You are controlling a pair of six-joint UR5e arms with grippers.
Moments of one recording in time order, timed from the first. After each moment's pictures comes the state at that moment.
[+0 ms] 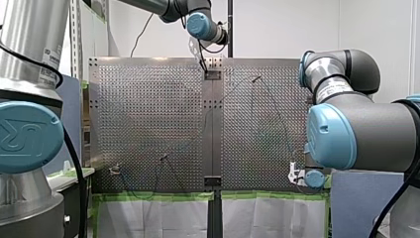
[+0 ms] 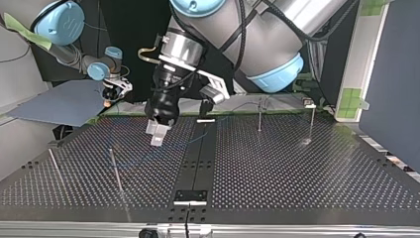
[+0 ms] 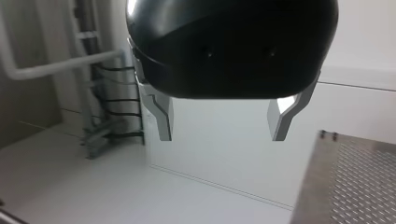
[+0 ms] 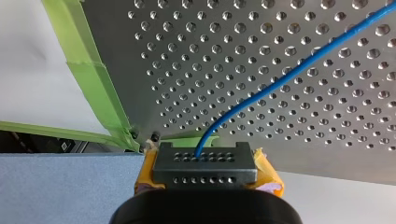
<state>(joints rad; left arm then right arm) -0.75 -1.72 -1.37 -2.96 -1.92 -1.93 1.64 -0.48 1.51 -0.79 1.63 1.59</state>
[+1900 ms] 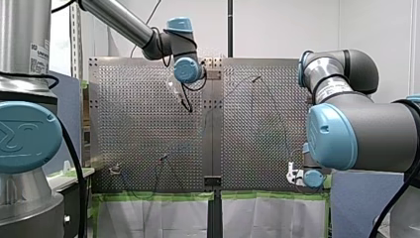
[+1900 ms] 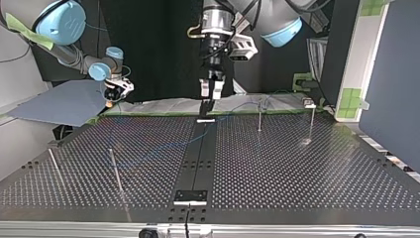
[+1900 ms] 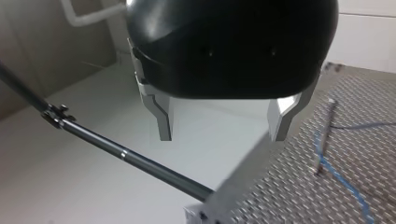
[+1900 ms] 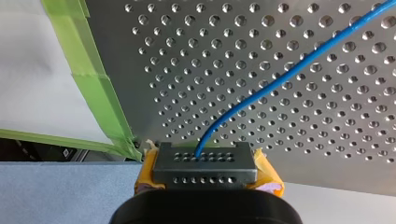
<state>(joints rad) -0.76 -1.62 -1.90 -2.49 -2.20 -2.00 1.65 -0.48 1.50 -0.79 1.62 1.59</state>
